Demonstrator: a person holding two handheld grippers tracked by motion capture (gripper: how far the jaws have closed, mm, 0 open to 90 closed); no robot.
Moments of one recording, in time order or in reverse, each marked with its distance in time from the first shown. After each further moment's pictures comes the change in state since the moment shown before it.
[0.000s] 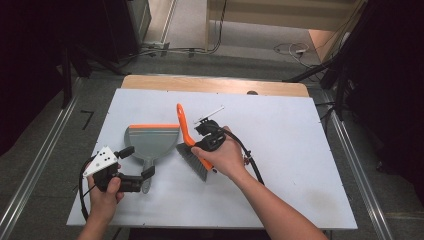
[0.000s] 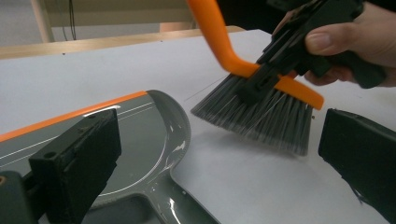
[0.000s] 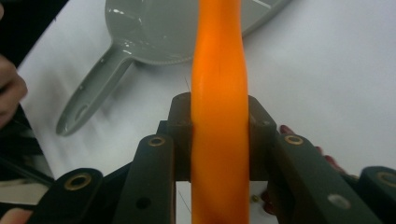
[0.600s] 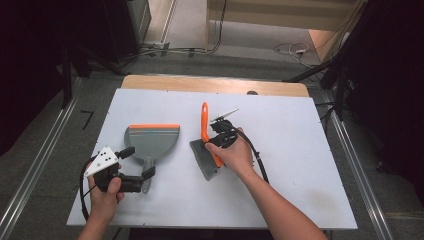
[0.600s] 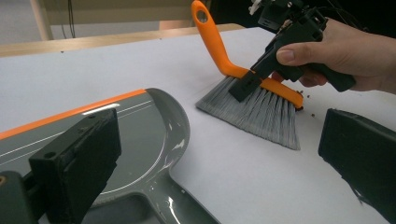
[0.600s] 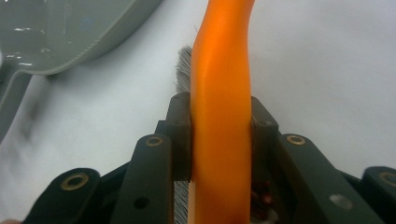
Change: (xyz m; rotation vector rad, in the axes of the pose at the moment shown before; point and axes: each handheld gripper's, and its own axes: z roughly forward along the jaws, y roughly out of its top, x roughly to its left) left arm -0.001 -0.001 0.001 0.011 -0.001 0.002; right arm -0.053 -0.014 0.001 -0.017 -0.112 0.143
